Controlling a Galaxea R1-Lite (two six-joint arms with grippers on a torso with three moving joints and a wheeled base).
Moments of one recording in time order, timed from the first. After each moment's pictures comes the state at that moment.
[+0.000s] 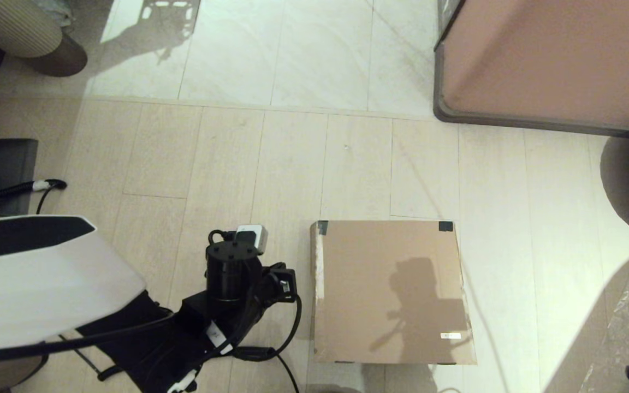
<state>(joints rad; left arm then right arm) -0.65 2.05 -0.68 -1.08 0.34 -0.21 0.21 0.66 -0.26 -0.04 -0.07 0.11</state>
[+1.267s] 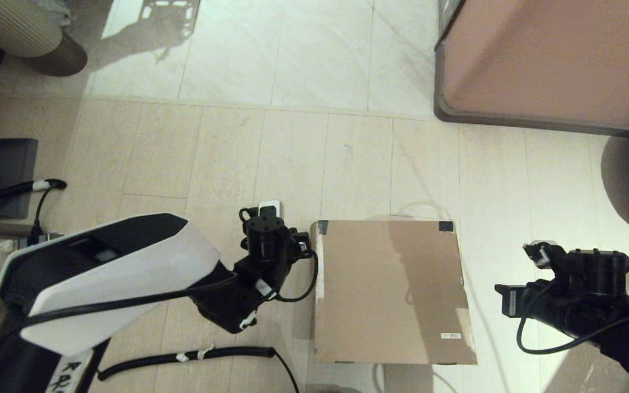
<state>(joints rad) -0.58 2.37 -1.17 -1.08 0.37 -0.20 -0.04 1.97 -0.41 -1.05 0.13 0.04</state>
